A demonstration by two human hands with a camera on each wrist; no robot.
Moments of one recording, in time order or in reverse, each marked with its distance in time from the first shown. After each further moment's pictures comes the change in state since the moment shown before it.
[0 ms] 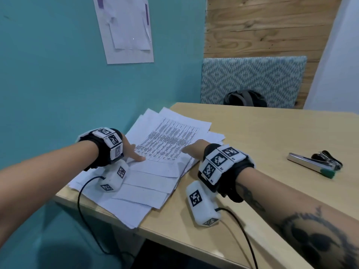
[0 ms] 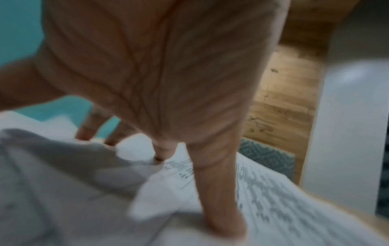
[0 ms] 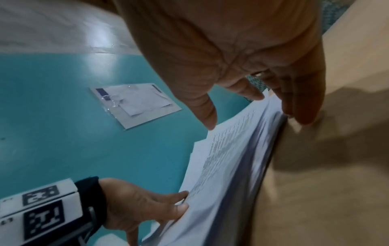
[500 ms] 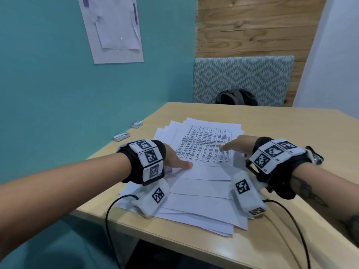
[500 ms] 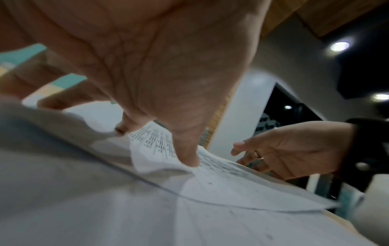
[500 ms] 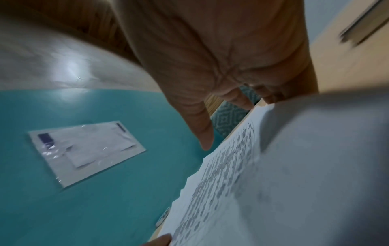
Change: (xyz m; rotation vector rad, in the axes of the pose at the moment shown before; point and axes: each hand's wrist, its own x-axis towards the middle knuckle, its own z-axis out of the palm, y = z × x) left_hand -0.080 0.124 -0.027 -0.217 0.110 0.231; right_hand -0.017 0.106 -0.027 0.261 0.121 0.279
